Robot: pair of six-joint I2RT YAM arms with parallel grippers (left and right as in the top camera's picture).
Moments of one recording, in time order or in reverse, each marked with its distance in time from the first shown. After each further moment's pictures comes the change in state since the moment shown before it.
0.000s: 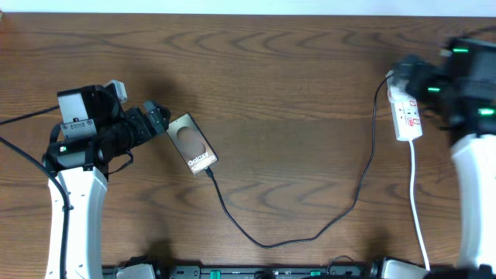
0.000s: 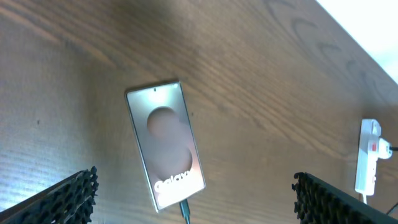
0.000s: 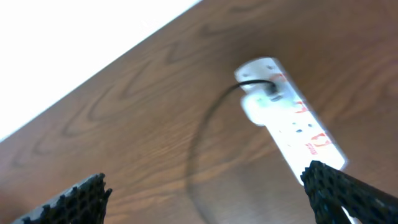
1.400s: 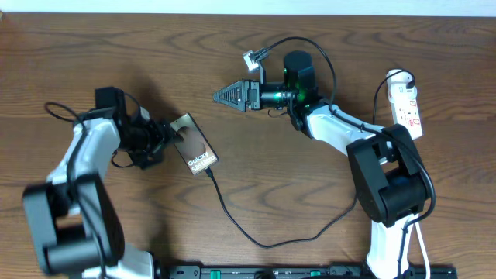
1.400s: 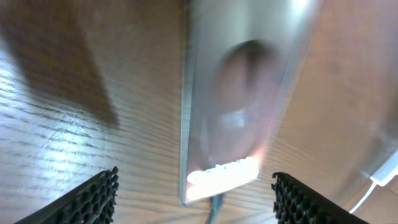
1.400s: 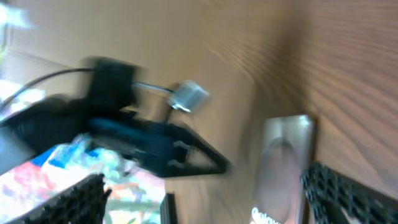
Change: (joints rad) left arm 0.000 0.460 0.001 -0.047 0.074 -0.071; right arm 0.720 0.645 -0.099 1.212 -0.824 0.481
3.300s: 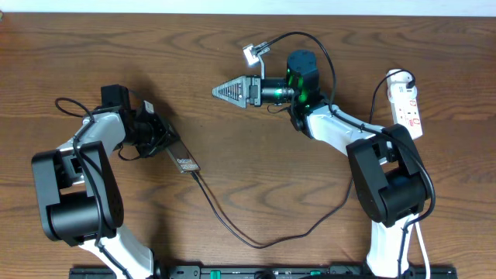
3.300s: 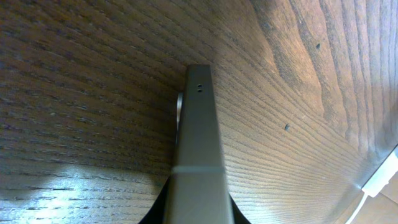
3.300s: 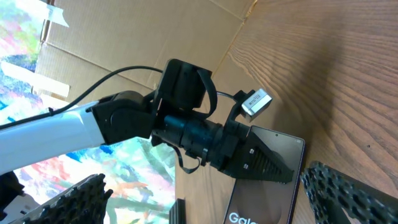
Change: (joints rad) left arm 0.001 0.189 0.021 0.203 0.068 -0.004; right arm 0.000 0.000 -0.004 0.203 -0.040 0.091
